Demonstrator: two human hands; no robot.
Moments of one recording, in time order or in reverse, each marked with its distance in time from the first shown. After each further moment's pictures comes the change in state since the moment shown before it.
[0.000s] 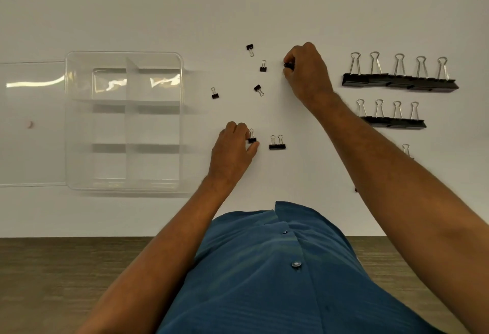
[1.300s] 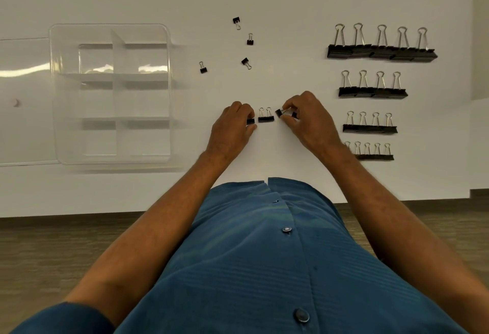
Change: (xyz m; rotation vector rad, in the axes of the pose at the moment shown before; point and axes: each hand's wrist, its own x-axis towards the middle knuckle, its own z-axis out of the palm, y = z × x) left_hand -0.015 0.012 0.008 0.028 -0.080 0.176; right_hand -0.167 0.046 0.002 0.056 -0.102 -0.069
